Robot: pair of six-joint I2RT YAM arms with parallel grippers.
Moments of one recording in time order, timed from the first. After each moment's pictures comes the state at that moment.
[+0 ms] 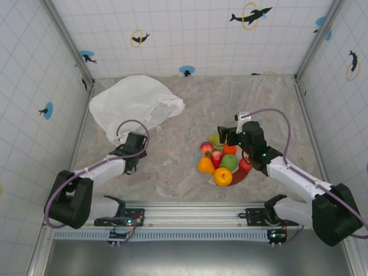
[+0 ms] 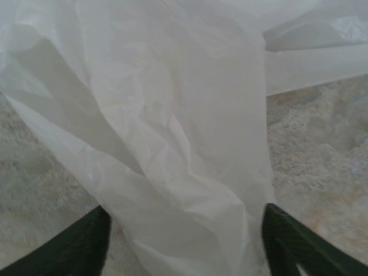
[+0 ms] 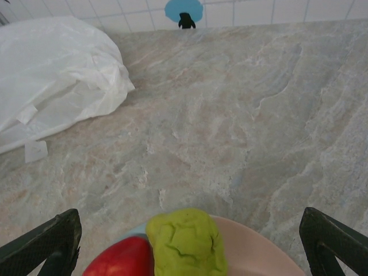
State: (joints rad) left arm -0.38 1.31 0.49 -0.18 -0.44 -0.59; right arm 0.54 1.14 0.56 0.10 0.10 0.27
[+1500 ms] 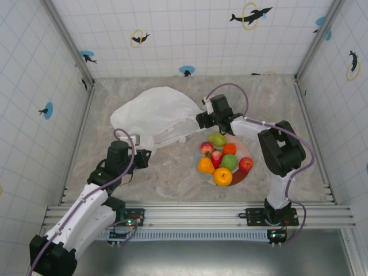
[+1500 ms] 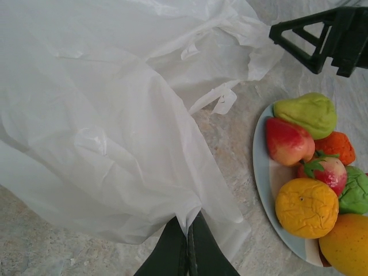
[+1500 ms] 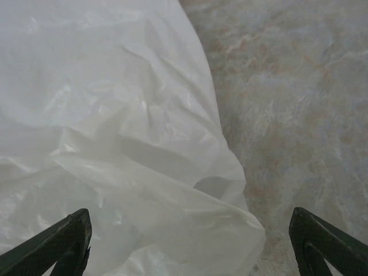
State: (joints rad) left arm -0.39 0.69 0.42 -0.38 0.24 -0.52; right arm 0.54 1.91 1.19 -0.02 -0.04 0.05
